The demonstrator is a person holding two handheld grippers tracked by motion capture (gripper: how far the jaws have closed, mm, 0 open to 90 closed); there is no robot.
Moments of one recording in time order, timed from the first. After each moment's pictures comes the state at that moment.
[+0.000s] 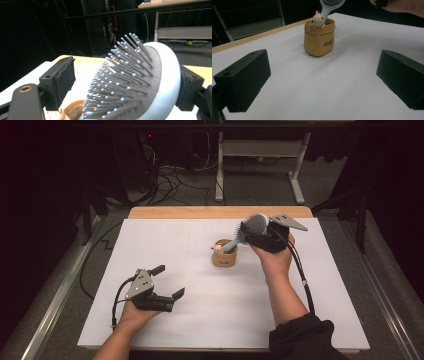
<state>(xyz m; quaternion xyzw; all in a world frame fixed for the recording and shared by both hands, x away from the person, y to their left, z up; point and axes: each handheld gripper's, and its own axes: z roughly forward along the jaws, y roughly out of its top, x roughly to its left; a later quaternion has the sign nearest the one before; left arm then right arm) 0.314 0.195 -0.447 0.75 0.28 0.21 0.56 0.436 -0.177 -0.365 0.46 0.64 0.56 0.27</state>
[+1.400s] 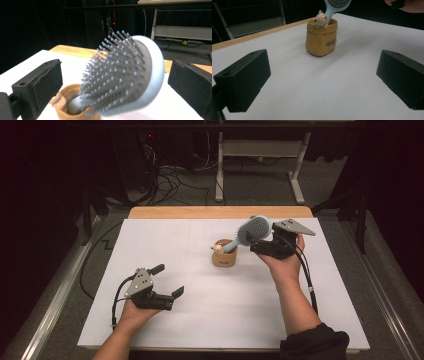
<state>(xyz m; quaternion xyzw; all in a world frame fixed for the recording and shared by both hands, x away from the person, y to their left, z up) 0.318 0.197 -0.448 0.75 0.29 0.21 0.56 0.415 -0.193 -0.362 0.45 0.67 0.53 0.28</state>
